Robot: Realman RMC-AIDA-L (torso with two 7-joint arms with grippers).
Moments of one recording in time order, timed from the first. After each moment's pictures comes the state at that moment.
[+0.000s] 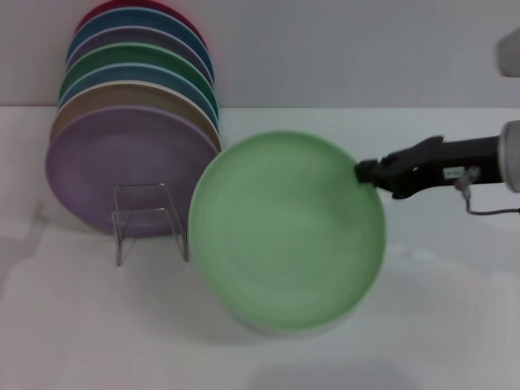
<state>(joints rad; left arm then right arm) -0.26 -2.07 -1.48 -0.19 2.84 1.66 -0.09 0.36 2.08 1.88 1.50 -2.15 1.32 -0.78</state>
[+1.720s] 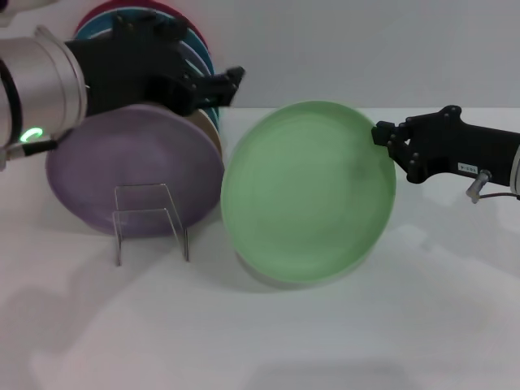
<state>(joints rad) -0.23 -2.06 -1.59 -1.94 2.31 -0.96 0.73 0.30 2.08 1.94 1.18 -1.72 1.04 -1.62</state>
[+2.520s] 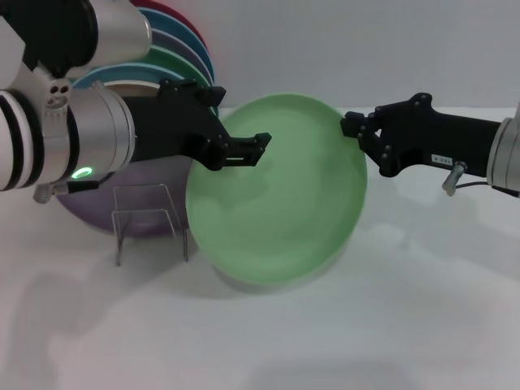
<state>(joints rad) -0.30 -2.06 -1.53 -1.77 2.32 -1.00 0.75 0.32 2.08 1.87 1.21 -1.67 1.05 -1.63</state>
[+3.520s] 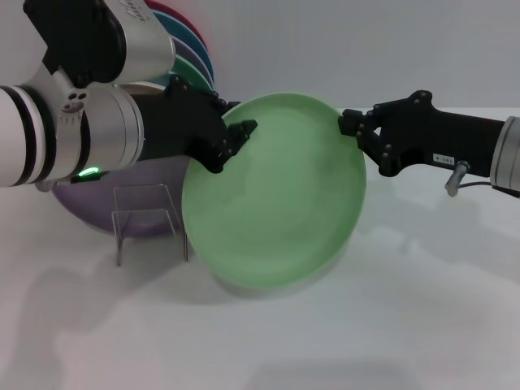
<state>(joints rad) -0.33 -2.06 -1.52 -1.76 2.35 -1.00 0.86 0.30 2.08 1.87 1.23 -1.63 1.08 -1.63</state>
